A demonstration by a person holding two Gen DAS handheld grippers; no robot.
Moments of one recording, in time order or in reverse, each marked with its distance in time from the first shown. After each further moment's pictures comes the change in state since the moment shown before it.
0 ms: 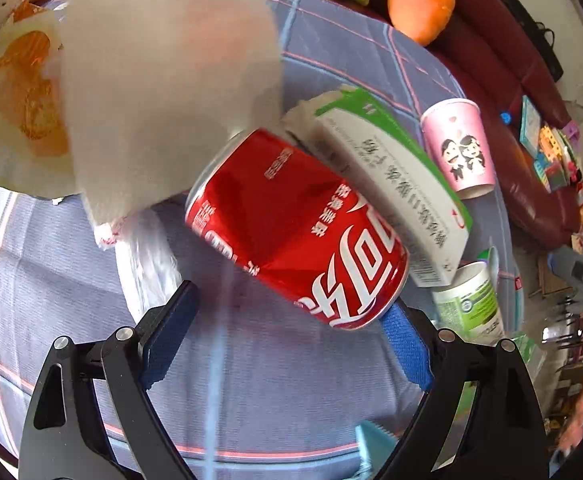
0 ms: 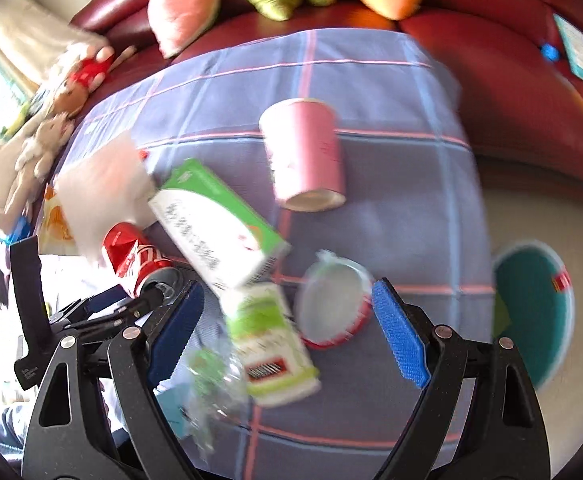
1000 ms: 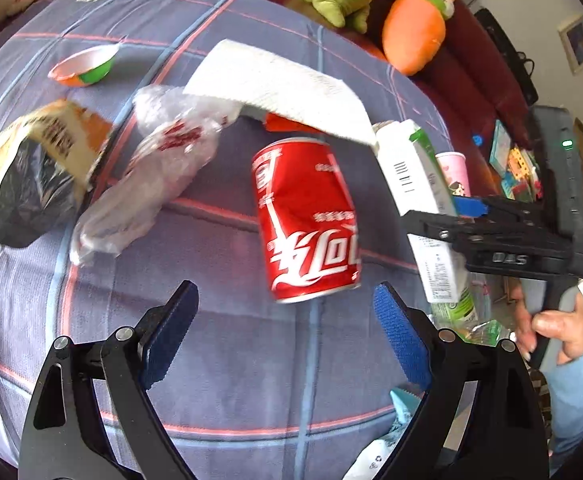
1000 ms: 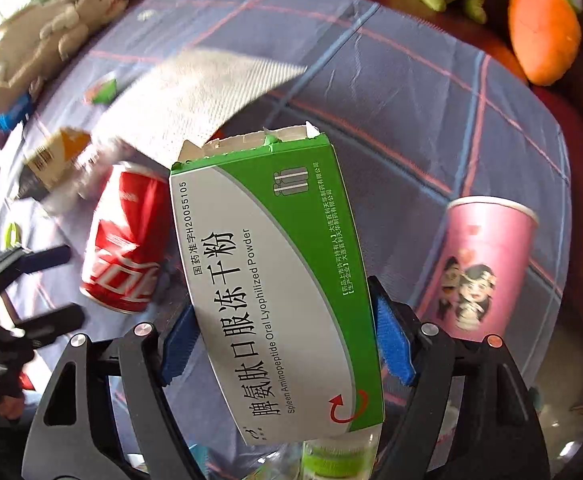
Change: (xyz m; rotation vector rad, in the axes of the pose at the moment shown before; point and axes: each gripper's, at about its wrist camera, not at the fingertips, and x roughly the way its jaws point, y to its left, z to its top) left arm -0.046 0.078 0.018 -0.024 -0.028 -0.139; right arm 0.084 0.113 0.048 -0.381 0.161 -0.028
